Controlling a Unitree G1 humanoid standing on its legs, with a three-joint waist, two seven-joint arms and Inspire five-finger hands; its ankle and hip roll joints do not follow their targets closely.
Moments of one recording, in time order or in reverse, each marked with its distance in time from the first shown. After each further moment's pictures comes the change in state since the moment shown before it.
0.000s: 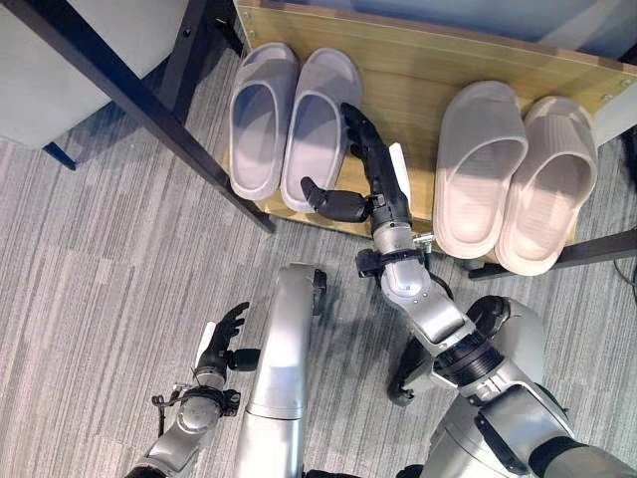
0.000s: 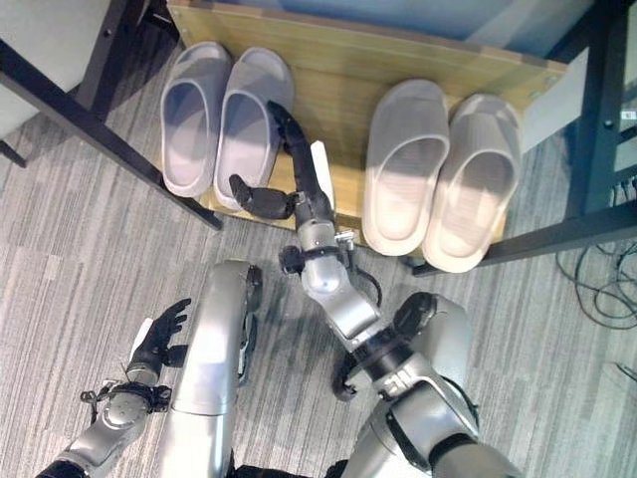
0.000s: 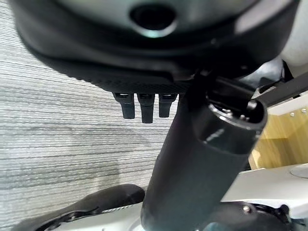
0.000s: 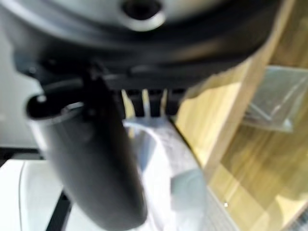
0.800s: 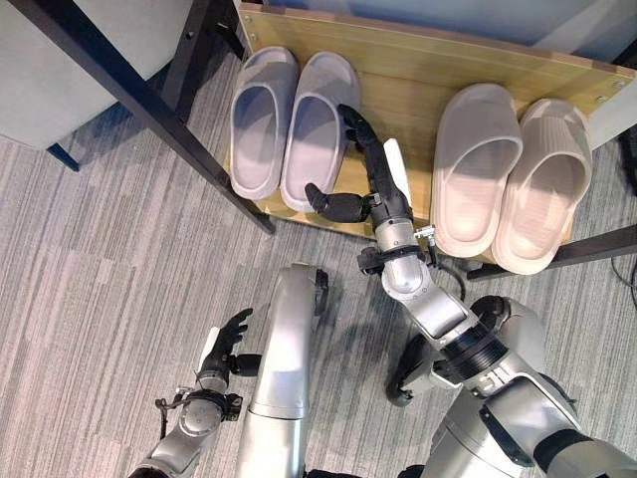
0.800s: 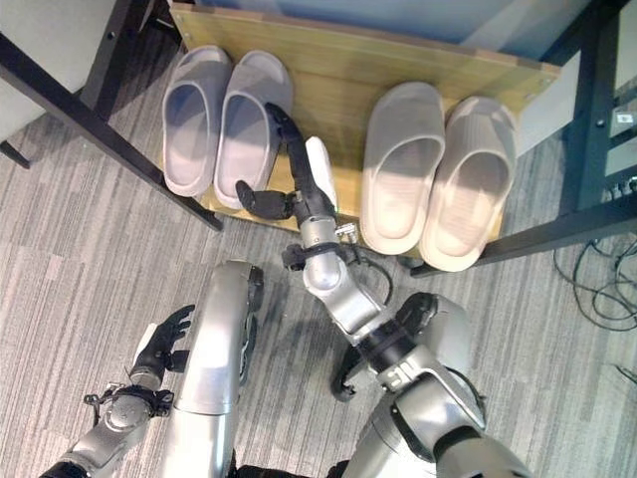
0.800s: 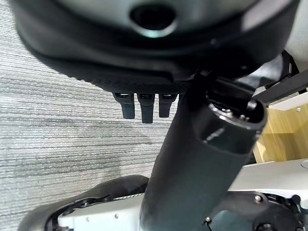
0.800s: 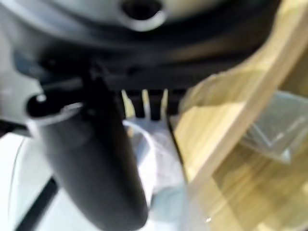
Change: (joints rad) left arm -0.008 -0.009 -0.012 0.020 -0.013 -0.001 -0.012; right arm 0.001 -0.080 0.003 -0.049 -0.192 0.070 0.014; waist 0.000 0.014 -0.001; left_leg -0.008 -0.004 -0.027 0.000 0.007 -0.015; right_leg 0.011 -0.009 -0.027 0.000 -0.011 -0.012
